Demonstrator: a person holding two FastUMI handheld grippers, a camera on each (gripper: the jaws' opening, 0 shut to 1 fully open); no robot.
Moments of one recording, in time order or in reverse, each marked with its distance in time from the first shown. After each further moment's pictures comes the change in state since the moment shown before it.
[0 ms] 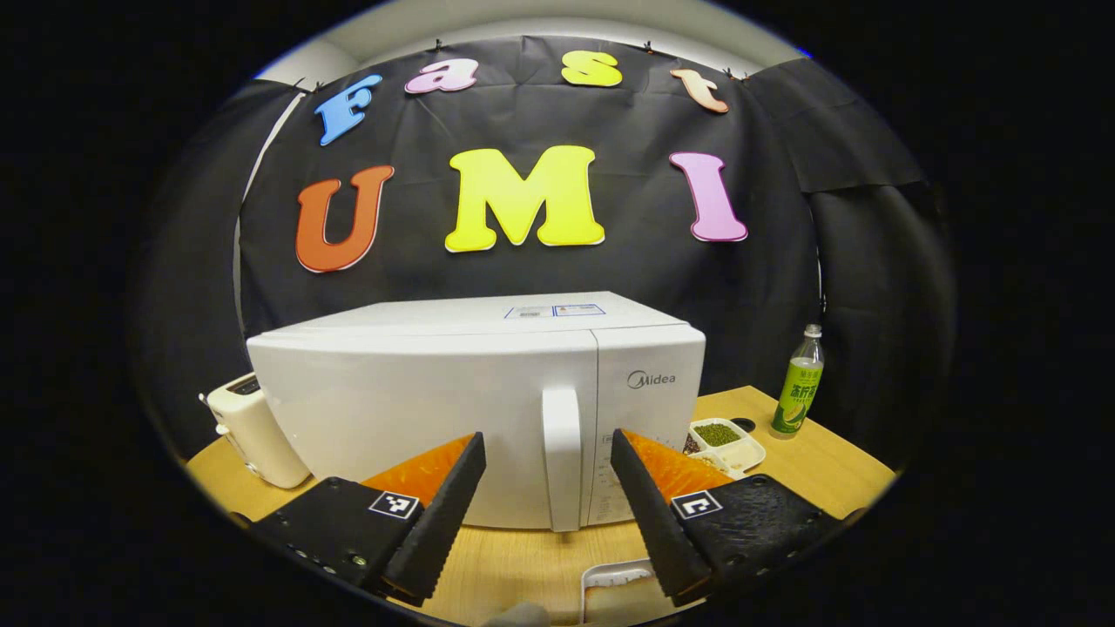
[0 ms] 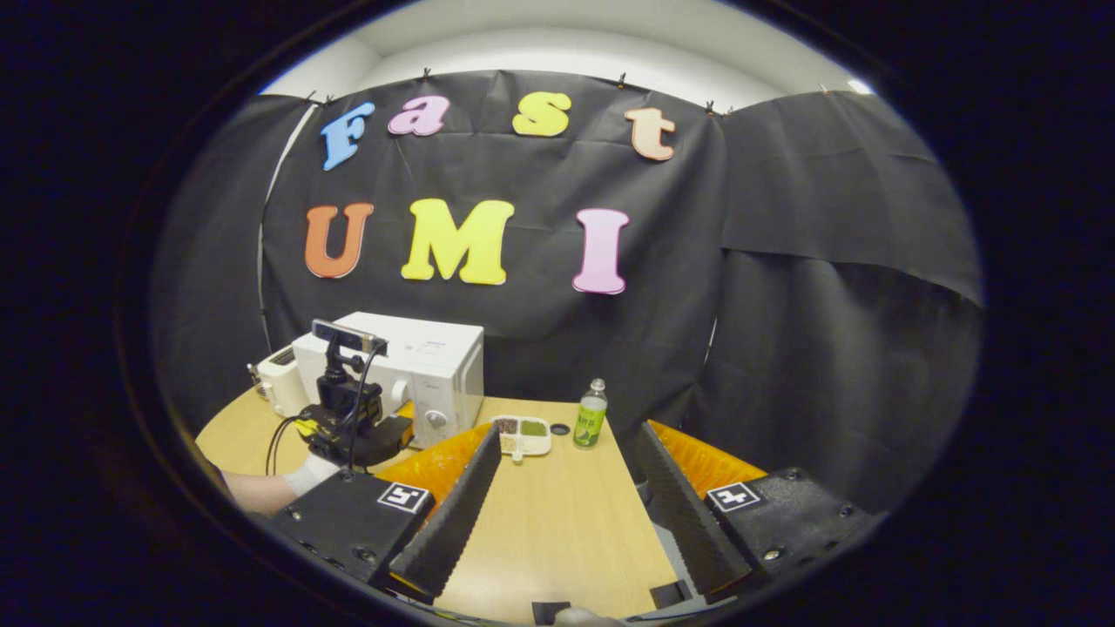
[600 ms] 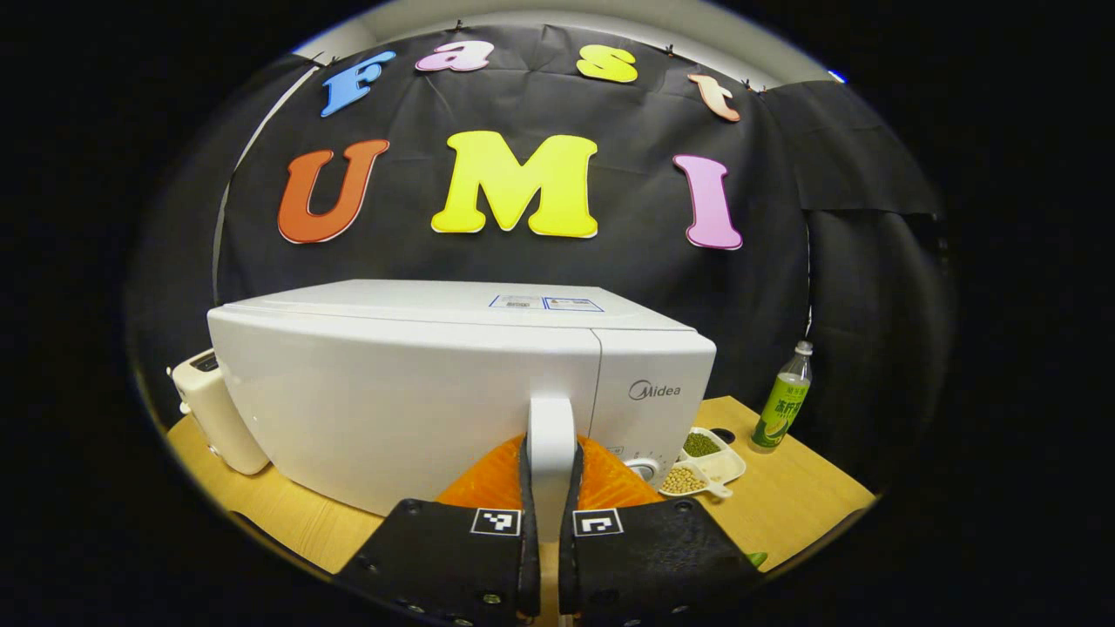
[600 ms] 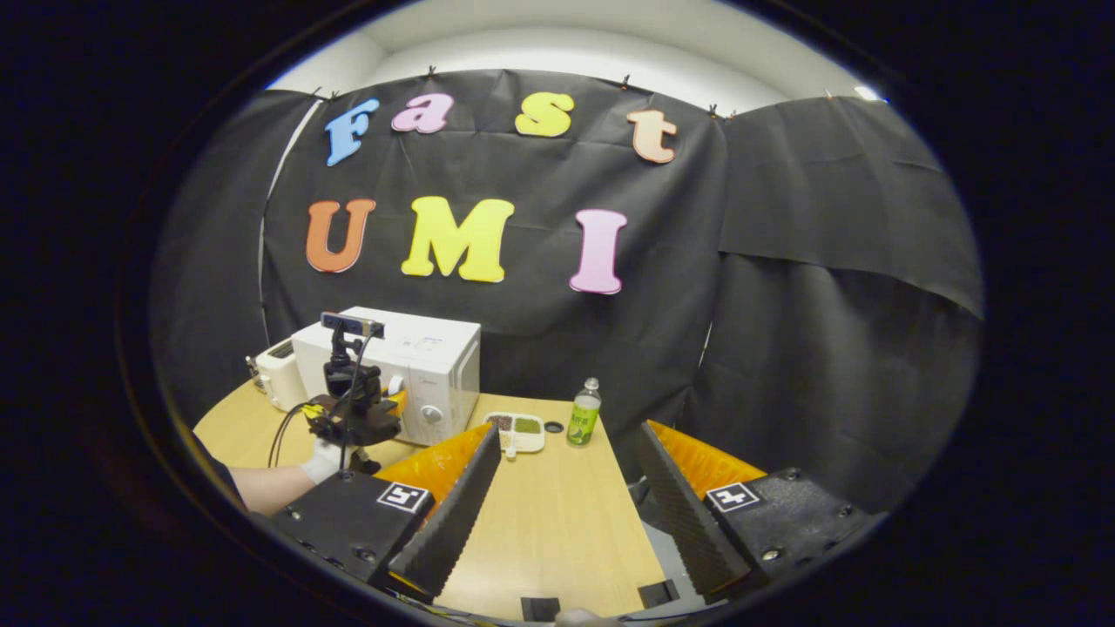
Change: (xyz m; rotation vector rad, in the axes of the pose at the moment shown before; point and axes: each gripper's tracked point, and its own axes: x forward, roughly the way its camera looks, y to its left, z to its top) left arm 0.009 -0.008 -0.001 -0.060 0.033 -0.091; right arm -0.012 -0.001 0.009 -0.022 -0.020 0.009
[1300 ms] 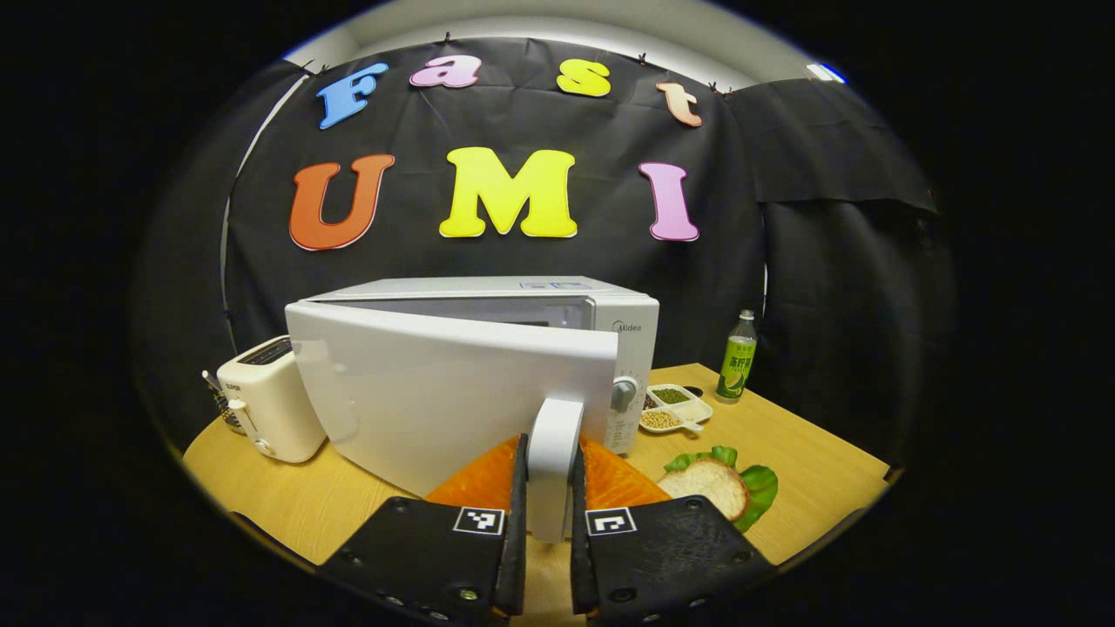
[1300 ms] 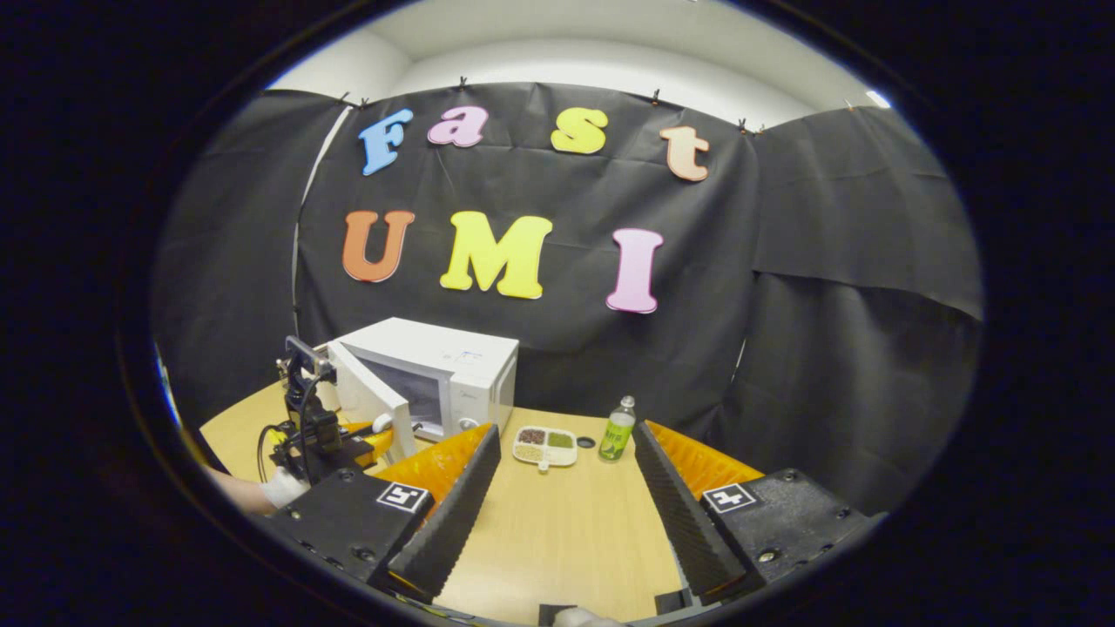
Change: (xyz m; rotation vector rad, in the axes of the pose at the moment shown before) left arm -0.147 0.045 -0.028 0.050 0.020 -0.069; right arm -0.012 0.042 0.003 -0.017 -0.043 0.124
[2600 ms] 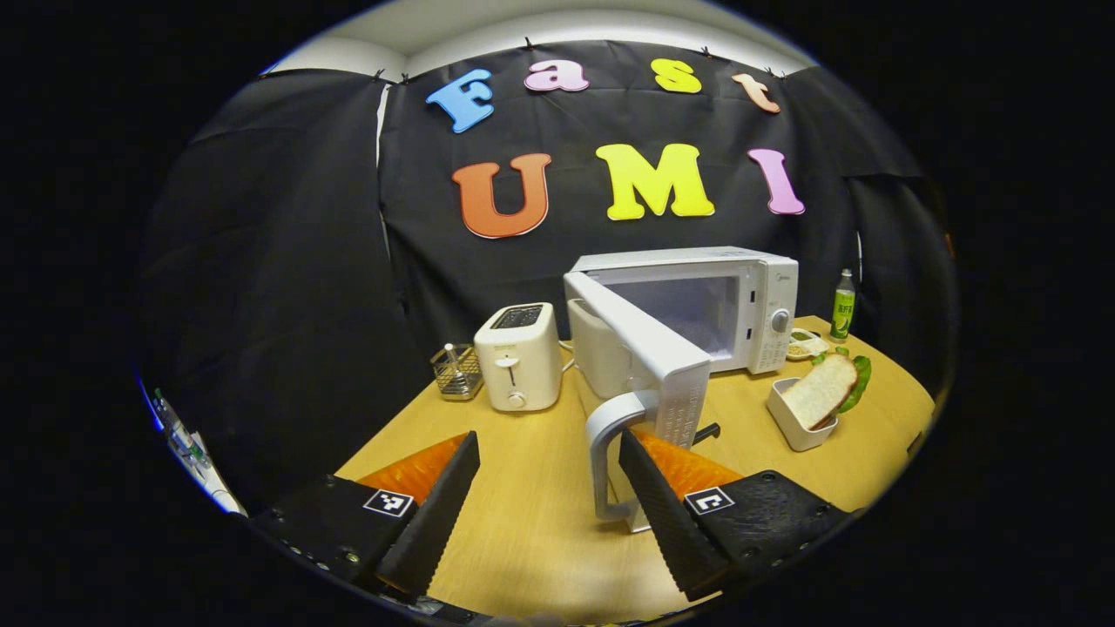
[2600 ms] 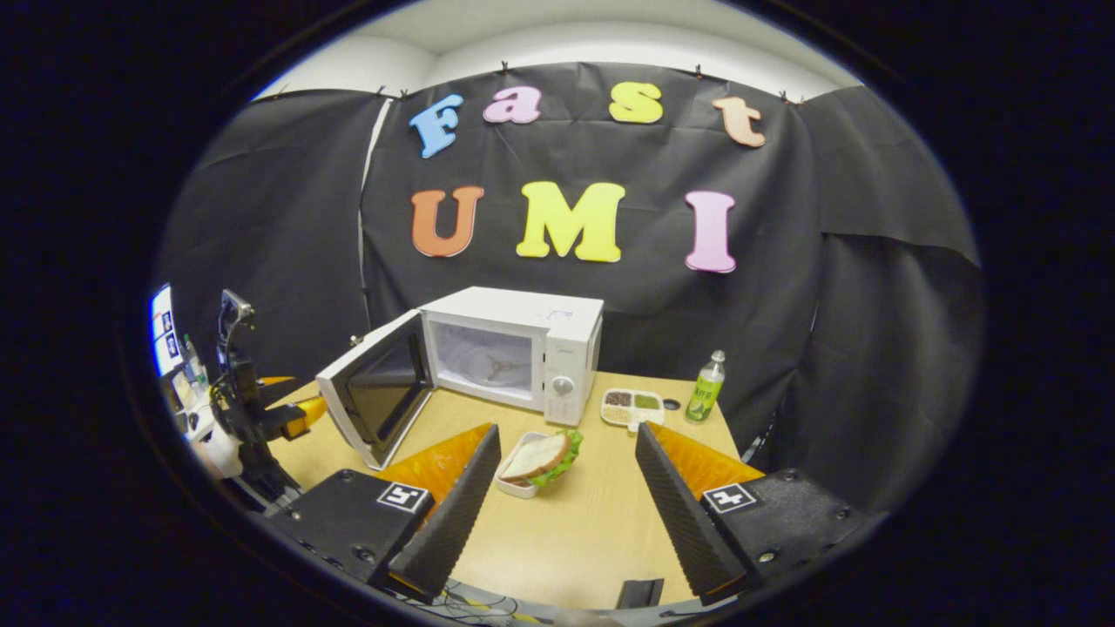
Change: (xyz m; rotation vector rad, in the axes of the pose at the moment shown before) left arm -0.211 0.224 -0.035 0.074 0.096 0.411; right arm -0.005 0.095 -0.069 0.027 0.098 0.210
